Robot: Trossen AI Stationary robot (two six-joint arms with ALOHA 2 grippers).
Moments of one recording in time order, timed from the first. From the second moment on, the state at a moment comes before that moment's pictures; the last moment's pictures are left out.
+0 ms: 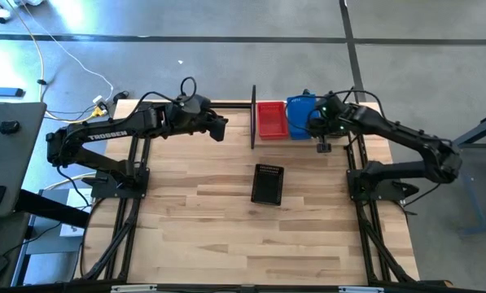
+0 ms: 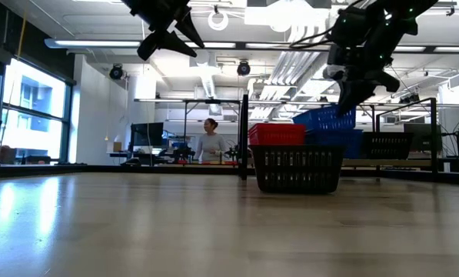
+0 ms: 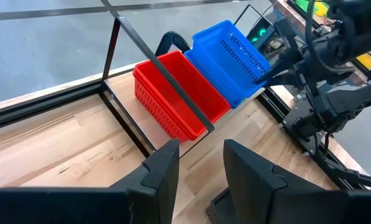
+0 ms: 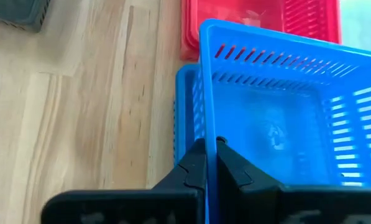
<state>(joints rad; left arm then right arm) 0.41 1.26 1.12 -0.39 -0.21 -0.62 -0.66 1.12 0.86 -0.72 -0.06 -0.81</state>
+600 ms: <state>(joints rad) 0.41 1.26 1.12 -0.39 -0.21 -0.62 -0.66 1.18 0.86 -0.67 -0.04 -0.71</state>
